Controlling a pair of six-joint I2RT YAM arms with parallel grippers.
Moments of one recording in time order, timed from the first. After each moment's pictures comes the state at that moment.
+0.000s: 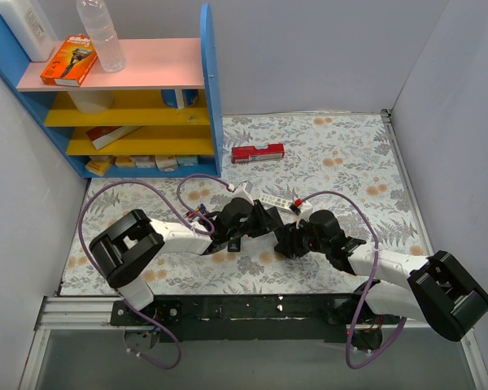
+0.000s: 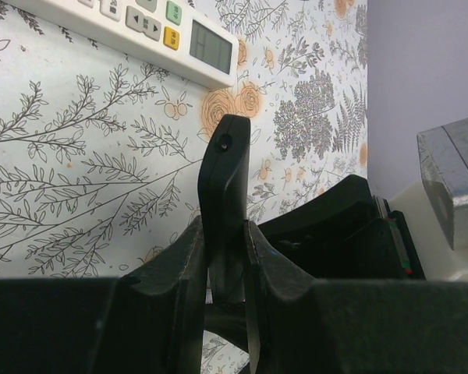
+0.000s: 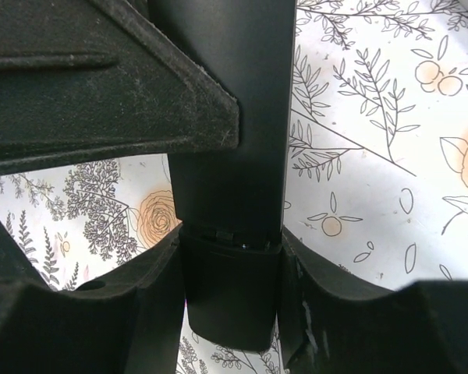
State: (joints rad) left arm -0.93 1.65 0.72 0.47 -0.03 -1.07; right arm 0.68 1.16 0.28 0.25 -0.28 0.36
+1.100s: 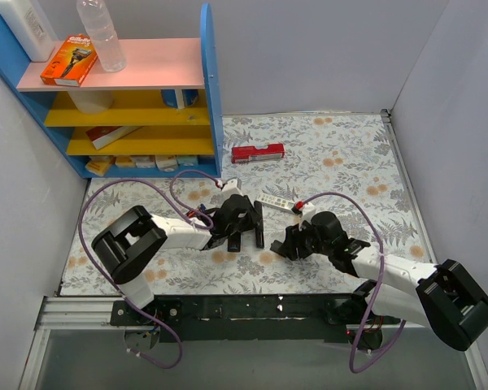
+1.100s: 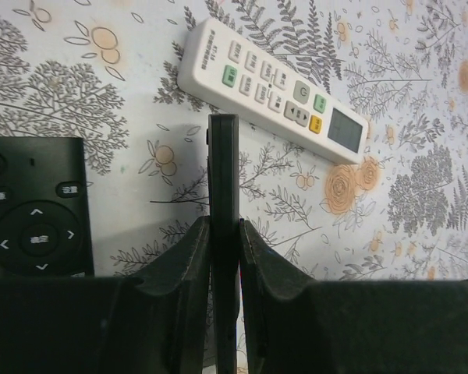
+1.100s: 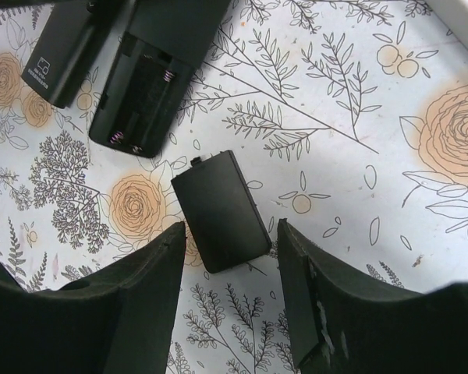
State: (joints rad) left arm -0.88 1.69 0.74 0.37 -0.24 -0.96; right arm 0.68 1.10 0.27 0.16 -0.21 0.29
